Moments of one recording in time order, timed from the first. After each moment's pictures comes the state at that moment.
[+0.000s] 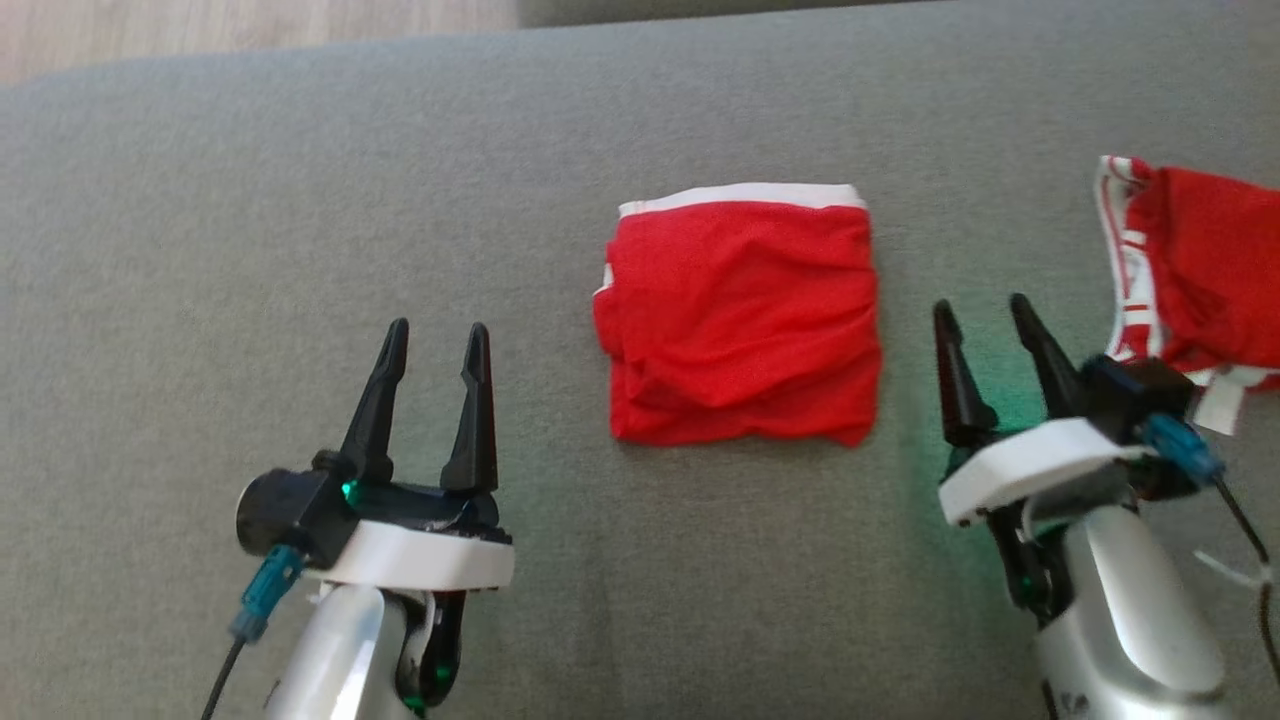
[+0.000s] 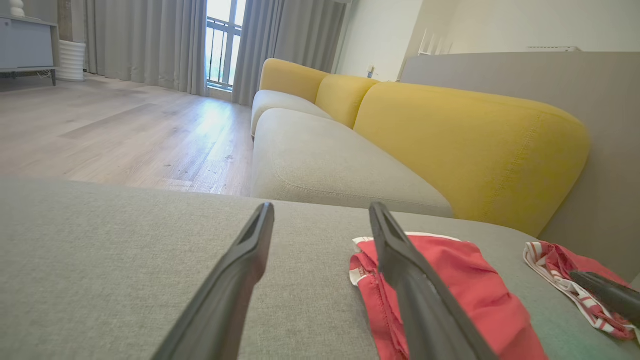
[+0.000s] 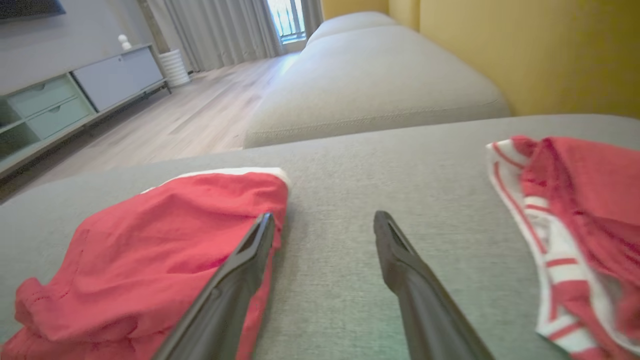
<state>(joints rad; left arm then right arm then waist) -0.19 0.04 -0.26 0.19 -0.32 -0.08 -0.26 -0.25 -0.05 0.05 0.37 0.18 0.12 -0.11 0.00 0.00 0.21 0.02</state>
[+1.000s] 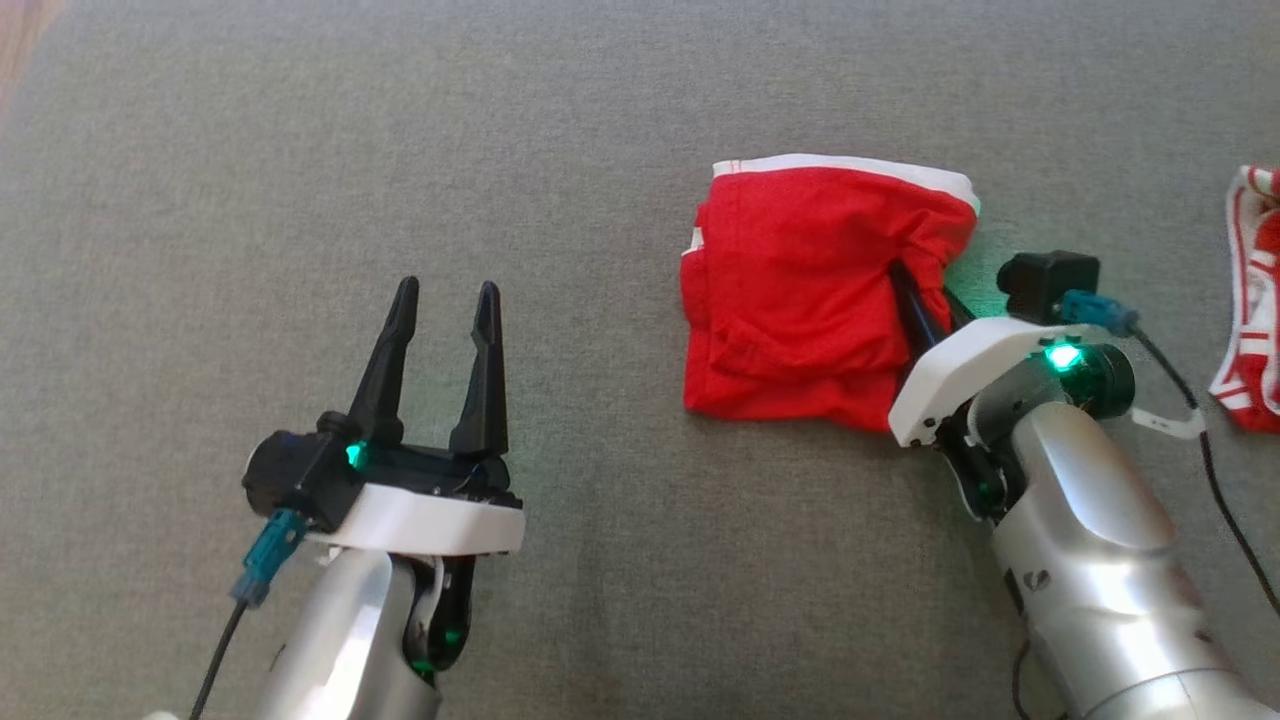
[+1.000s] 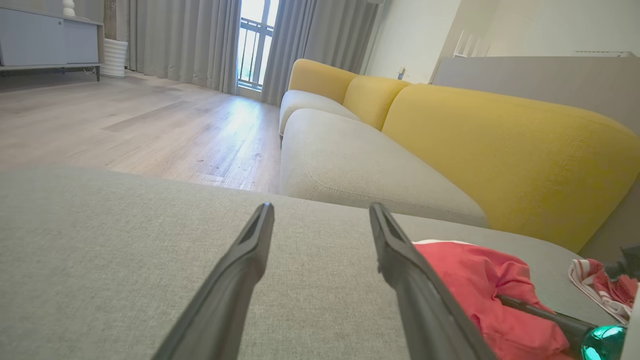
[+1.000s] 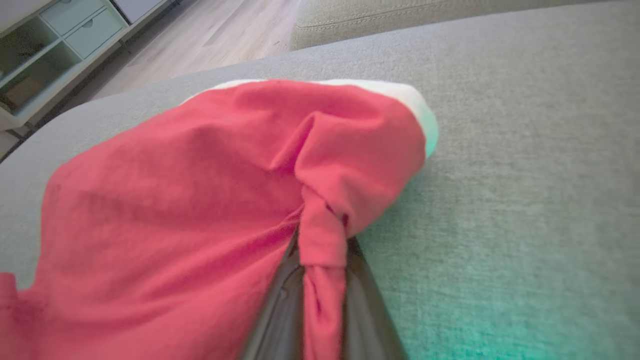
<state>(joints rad) -0.26 0.04 -0.30 0.20 -0.37 -0.07 -0.26 -0.58 -0.07 0.19 0.80 0.31 0.12 0.01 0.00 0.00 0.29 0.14</state>
